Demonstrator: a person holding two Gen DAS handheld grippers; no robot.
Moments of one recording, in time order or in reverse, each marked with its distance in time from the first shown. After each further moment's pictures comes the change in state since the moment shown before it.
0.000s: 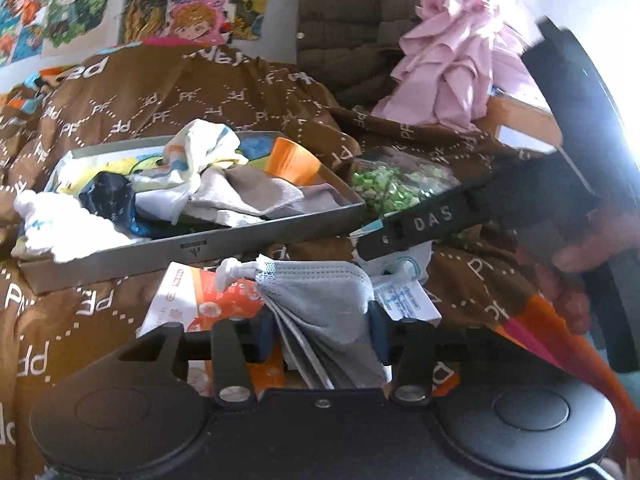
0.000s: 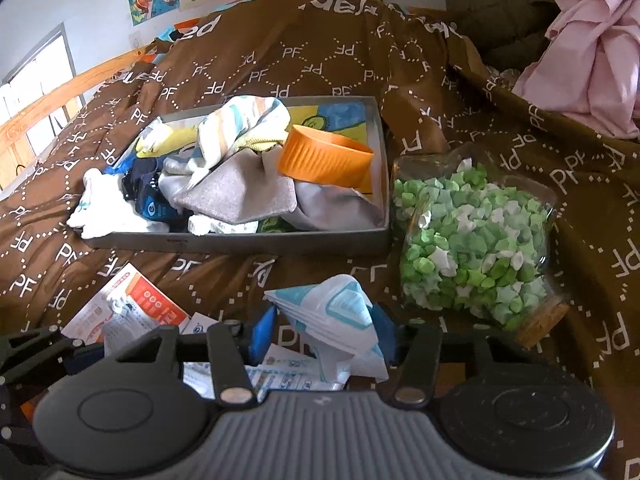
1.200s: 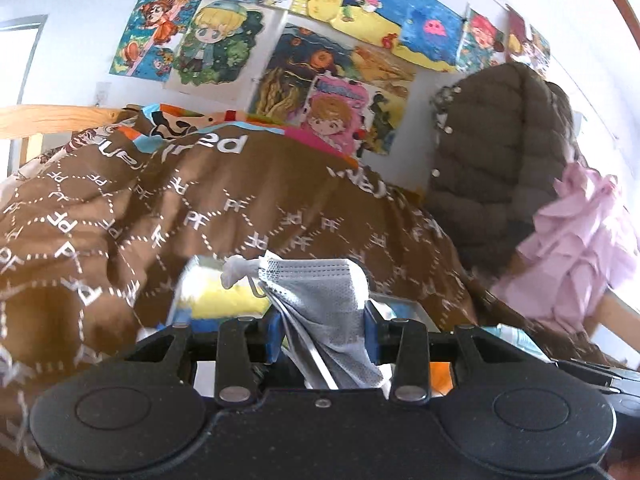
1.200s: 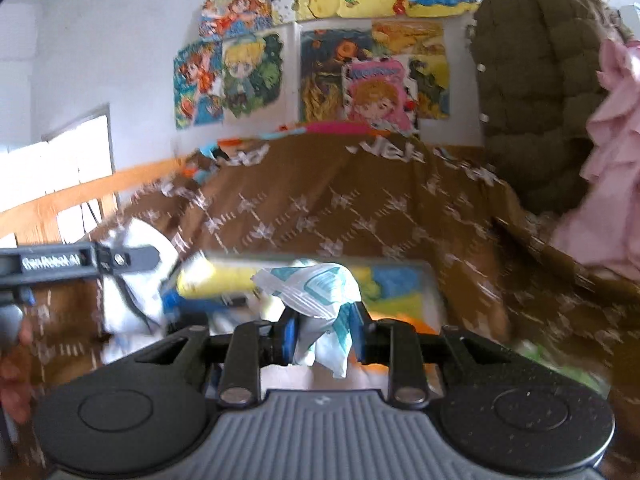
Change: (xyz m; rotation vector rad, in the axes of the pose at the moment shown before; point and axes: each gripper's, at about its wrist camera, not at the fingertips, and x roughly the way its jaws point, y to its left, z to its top) left arm -0.011 0.148 0.107 -0.276 -0.301 0.192; right arm 0.002 0.057 0.064 -0.072 -0.421 0.069
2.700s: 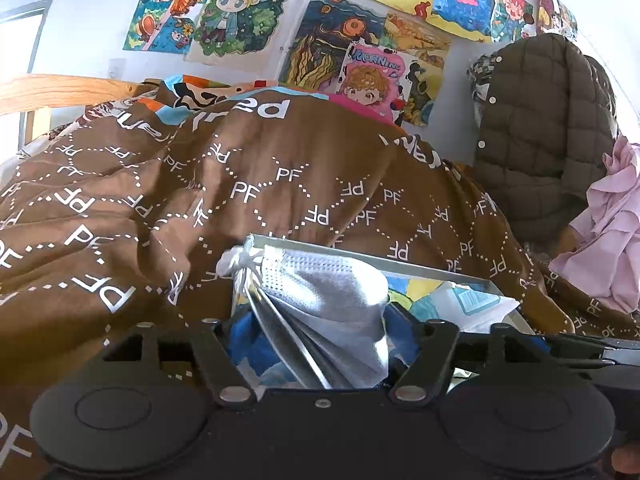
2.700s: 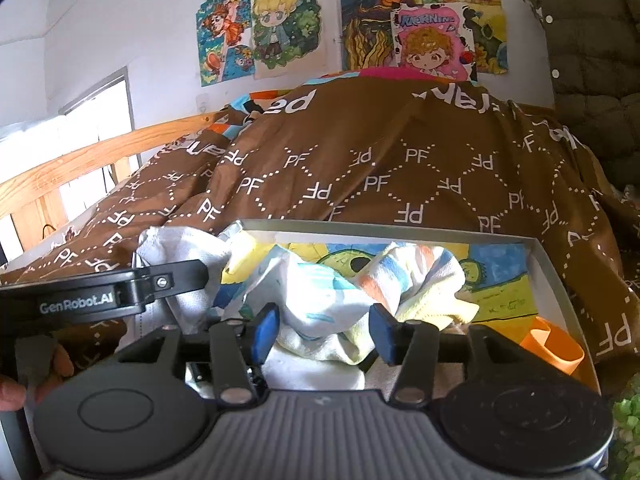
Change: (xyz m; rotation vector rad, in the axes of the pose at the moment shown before) left arm 0.059 0.063 -0.010 0.020 0.058 0.061; right arm 0.103 0.048 -0.004 -0.004 0.134 0.082
